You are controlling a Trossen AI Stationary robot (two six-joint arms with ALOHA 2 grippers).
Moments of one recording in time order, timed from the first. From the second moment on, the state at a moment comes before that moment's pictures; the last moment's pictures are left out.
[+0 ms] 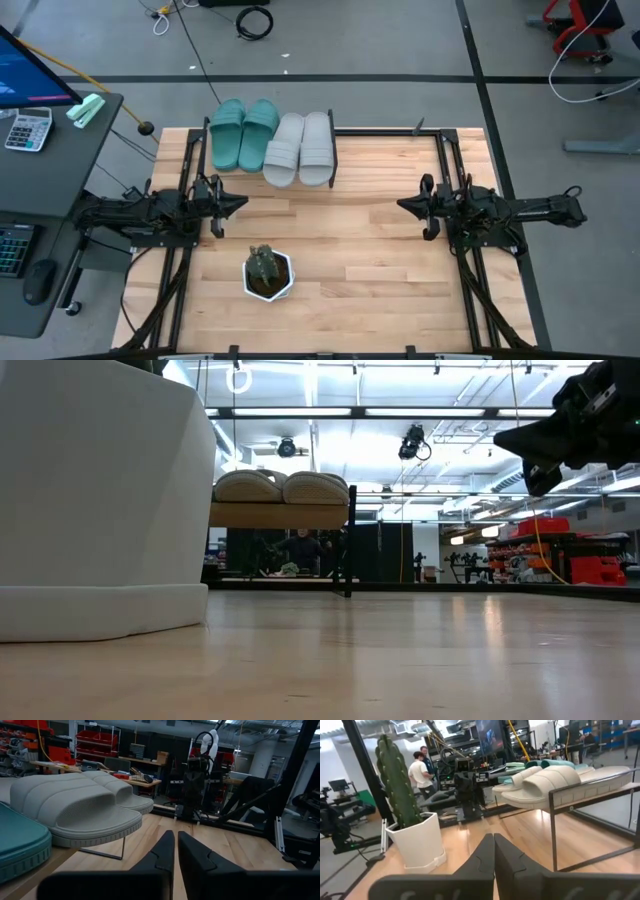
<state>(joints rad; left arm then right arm) -0.06 0.01 0.01 0.10 -0.28 -0.17 0.02 0.13 0.01 0.20 0.13 0.23</state>
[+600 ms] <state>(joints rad) -0.06 0.01 0.01 0.10 -0.28 -0.17 0.02 0.00 0.04 0.07 0.02 0.21</state>
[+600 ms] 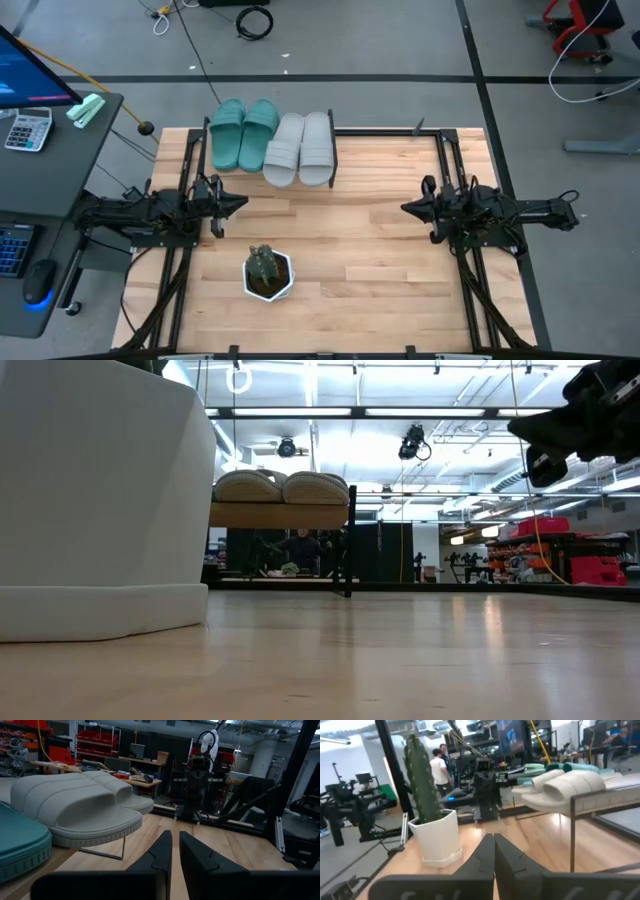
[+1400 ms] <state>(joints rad) -0.06 0.01 0.01 0.10 -0.28 -0.17 0.02 0.01 0.04 -0.04 0.01 -0.04</state>
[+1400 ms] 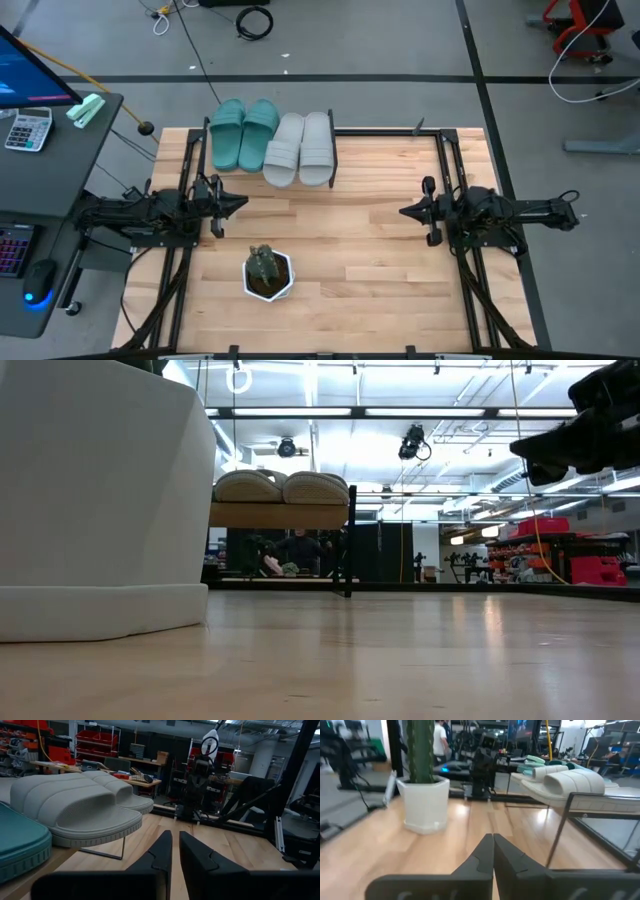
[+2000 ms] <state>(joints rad) -0.06 0.01 0.01 0.10 -0.28 -0.17 0.02 0.02 0.04 -0.06 0.02 -0.07</state>
